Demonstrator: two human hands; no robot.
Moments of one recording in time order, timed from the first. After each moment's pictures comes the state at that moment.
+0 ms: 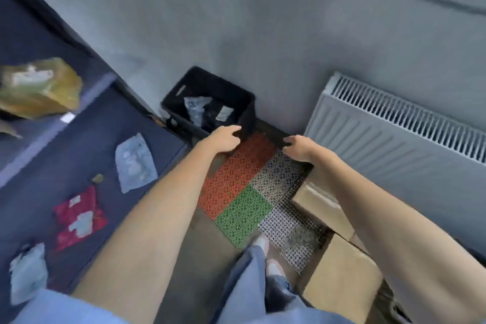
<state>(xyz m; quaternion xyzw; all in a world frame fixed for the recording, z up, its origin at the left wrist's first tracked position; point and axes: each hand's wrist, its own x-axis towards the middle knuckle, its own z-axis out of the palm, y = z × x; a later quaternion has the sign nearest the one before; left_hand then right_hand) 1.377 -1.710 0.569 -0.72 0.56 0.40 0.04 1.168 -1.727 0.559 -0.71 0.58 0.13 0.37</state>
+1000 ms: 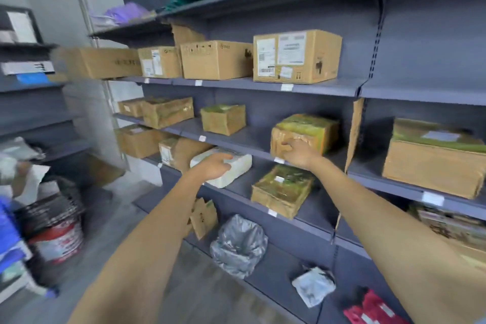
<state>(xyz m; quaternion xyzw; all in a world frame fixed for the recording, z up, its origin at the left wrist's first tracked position) 1.831 -0.750 0.930 -0.95 -0.02 -0.01 -0.30 1.884 -0.978 0.947 -0.94 -0.16 -0.03 0.29</state>
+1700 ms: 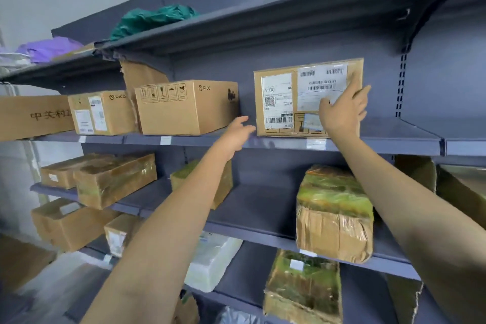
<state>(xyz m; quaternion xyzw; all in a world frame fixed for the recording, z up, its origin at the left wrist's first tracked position) 2.166 -0.713 1.081 -0.83 0.09 -0.08 -0.54 2.165 -0.920 1.094 -0.78 0.11 -0.45 0.43</state>
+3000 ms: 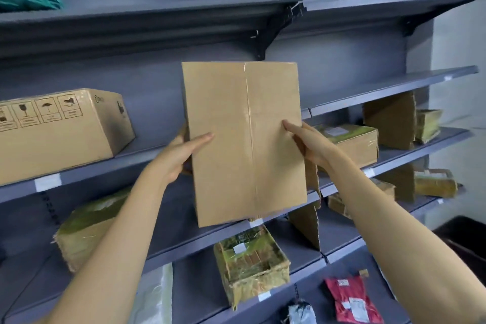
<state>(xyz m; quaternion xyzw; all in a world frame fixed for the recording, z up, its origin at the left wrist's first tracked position) 2.168 -0.642 1.057 -0.70 0.36 0.14 -0.60 2.025 -0.884 1.013 -0.66 0.14 -0.30 0.68</state>
